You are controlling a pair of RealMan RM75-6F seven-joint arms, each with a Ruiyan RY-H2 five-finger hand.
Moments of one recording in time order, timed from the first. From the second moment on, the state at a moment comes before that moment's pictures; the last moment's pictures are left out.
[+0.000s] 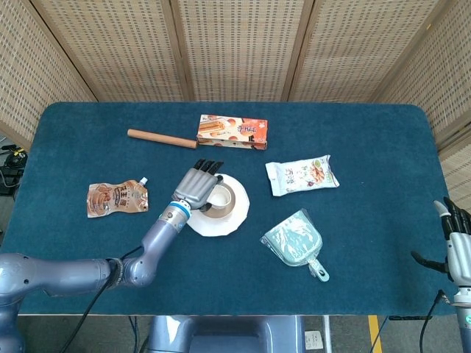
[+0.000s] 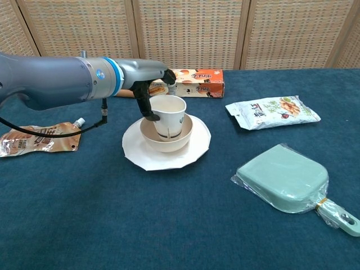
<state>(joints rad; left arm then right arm) -1.13 -1.59 -0.25 -1.49 0.54 0.87 0.72 0.09 -1.15 0.13 -1.46 -1.38 1.42 0.23</state>
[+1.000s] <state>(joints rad) -0.72 -1.30 0.03 -1.69 0.99 1.04 0.42 0.08 -1.16 0.11 -1.51 -1.44 1.45 0.15</state>
